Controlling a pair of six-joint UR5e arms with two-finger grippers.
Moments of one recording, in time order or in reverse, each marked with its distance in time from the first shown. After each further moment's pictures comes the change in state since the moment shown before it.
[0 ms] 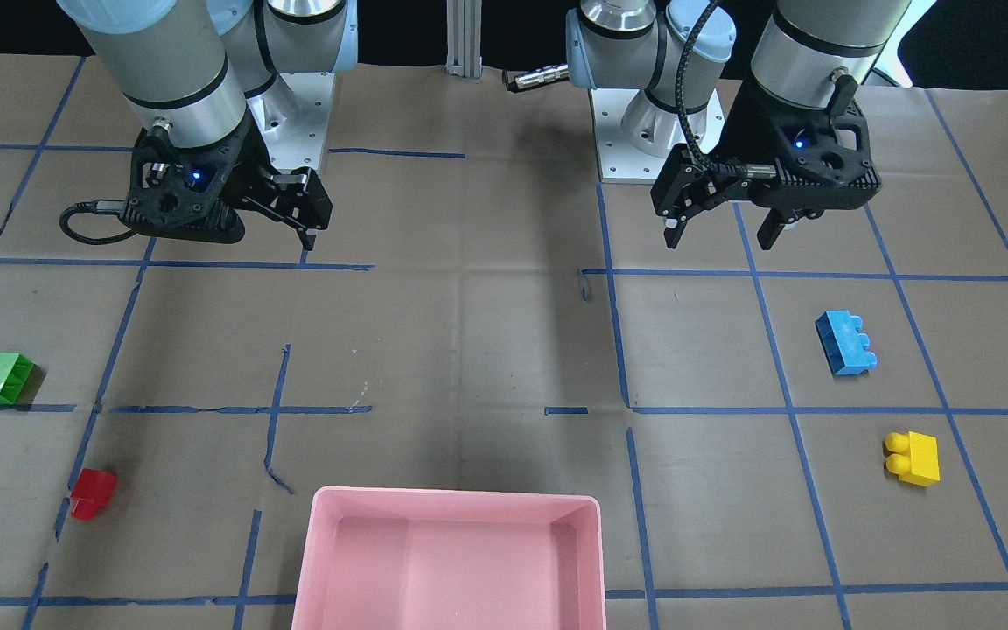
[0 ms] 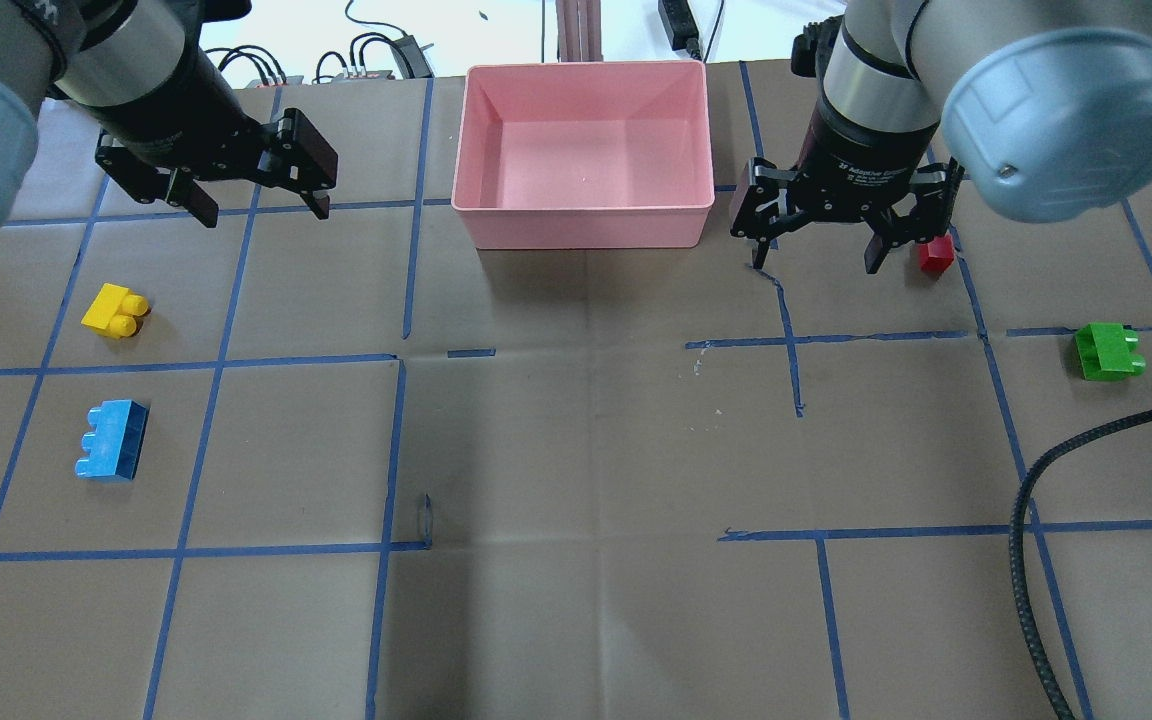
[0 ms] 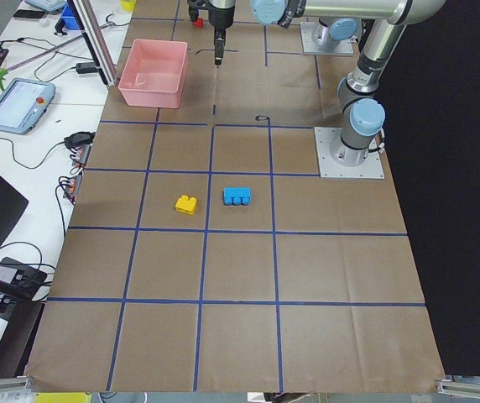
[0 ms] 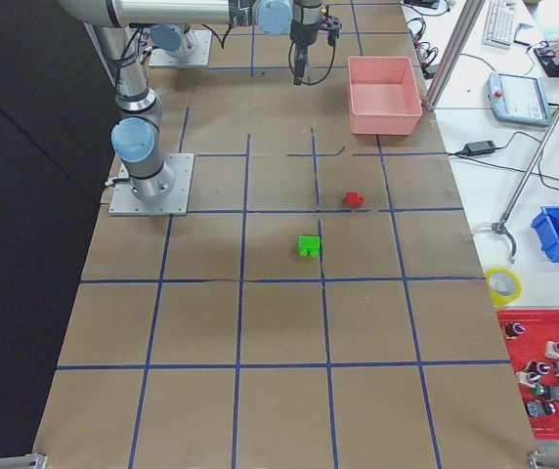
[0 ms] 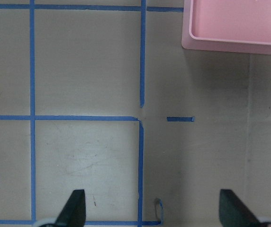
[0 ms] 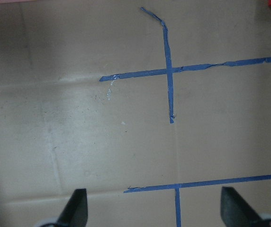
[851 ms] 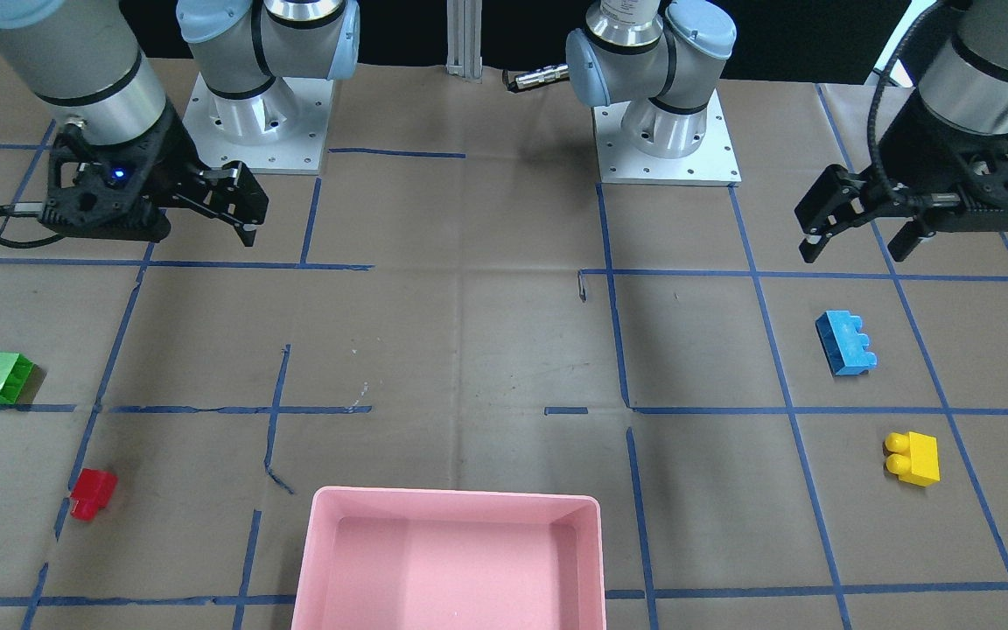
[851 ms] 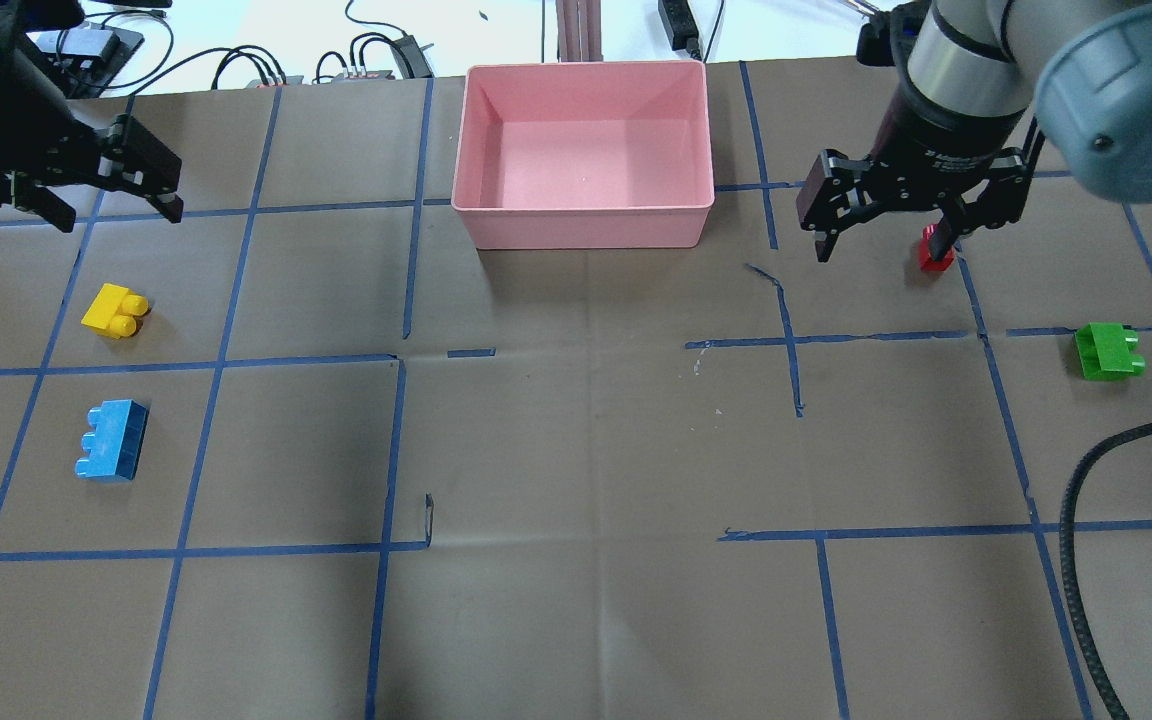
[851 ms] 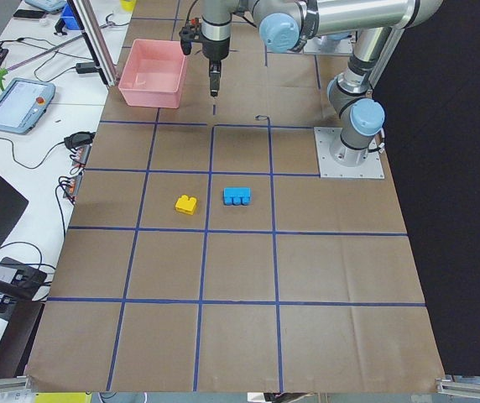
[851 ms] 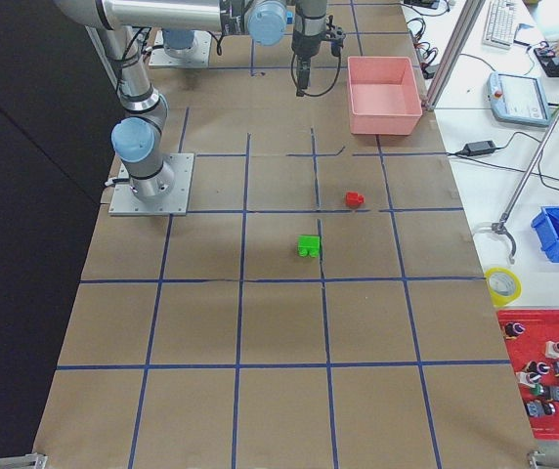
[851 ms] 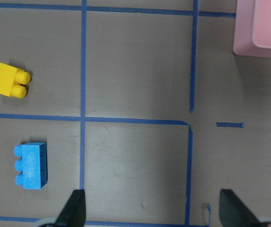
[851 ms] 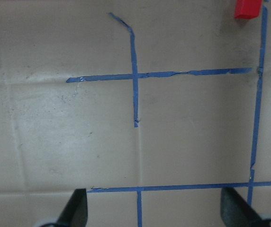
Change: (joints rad) left arm 0.330 0.010 -0.035 -0.006 -0.003 0.329; right arm -0.167 -0.042 0.020 0.023 -0.004 -0.227
